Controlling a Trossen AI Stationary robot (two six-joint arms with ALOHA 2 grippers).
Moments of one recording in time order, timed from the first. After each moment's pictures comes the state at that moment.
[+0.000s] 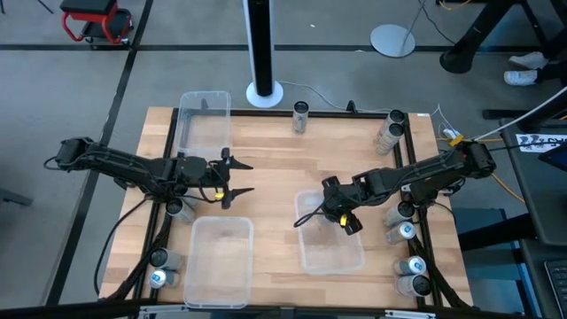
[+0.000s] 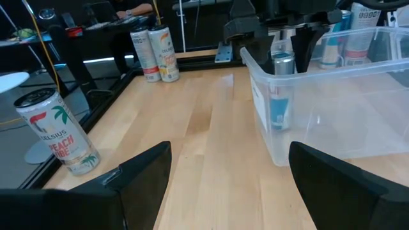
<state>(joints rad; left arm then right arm) -0.09 0.92 0.44 0.22 -0.25 0.09 0.23 1.46 1.05 -0.72 0.00 -0.26</state>
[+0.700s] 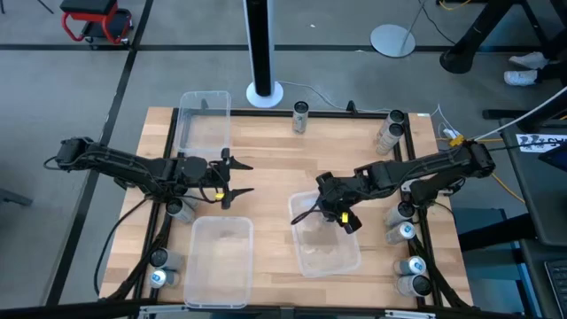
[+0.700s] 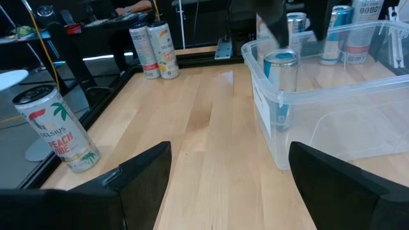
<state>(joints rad) -0.09 0.92 0.44 0.20 -0.25 0.09 0.23 1.46 1.28 -0.84 -0.07 -0.34</state>
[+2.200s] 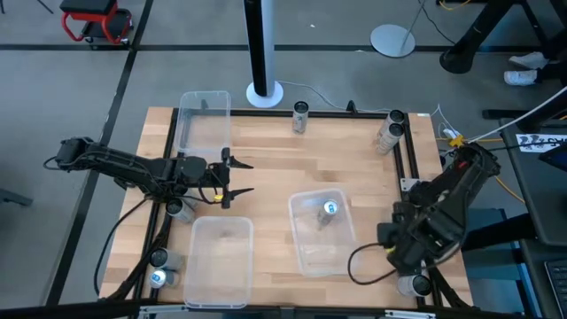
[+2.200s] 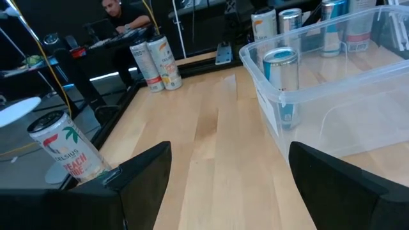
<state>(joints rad) -0.09 0.92 0.44 0.23 -0.25 0.22 0.86 1.46 1.51 -1.57 -0.02 0.96</state>
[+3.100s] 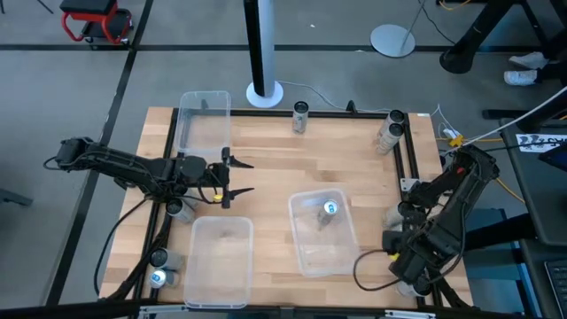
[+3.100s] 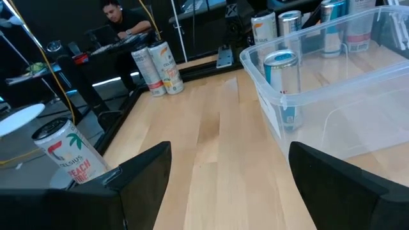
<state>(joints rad) -0.09 0.92 0.44 0.24 -0.25 0.25 0.93 1.50 1.43 -1.57 -0.21 1.07</state>
